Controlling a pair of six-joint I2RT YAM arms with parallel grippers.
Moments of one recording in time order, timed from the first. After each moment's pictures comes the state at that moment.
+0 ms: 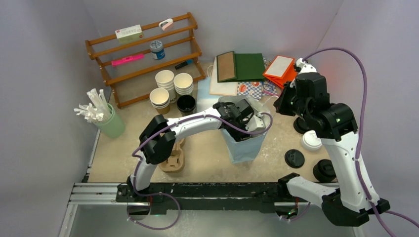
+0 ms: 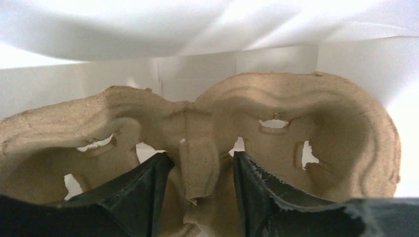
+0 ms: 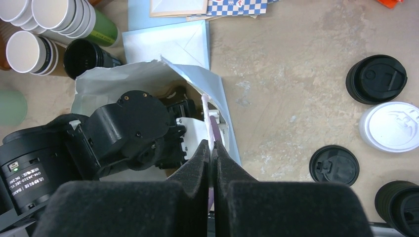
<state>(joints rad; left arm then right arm) -1.02 2.07 1.73 -0.78 0.13 0.32 0.40 1.08 1.62 -1.20 0.19 0.46</state>
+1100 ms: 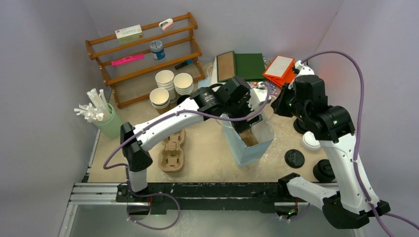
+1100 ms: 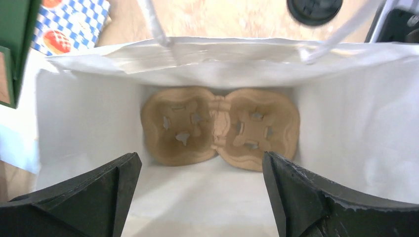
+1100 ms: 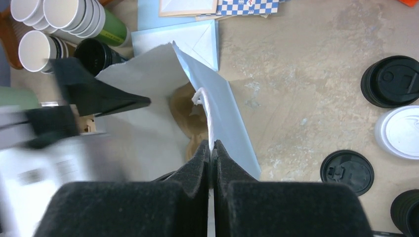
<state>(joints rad) -1.04 1.88 1.95 -0.86 0.09 0.17 0.40 1.05 1.56 -1.14 0.15 0.48</state>
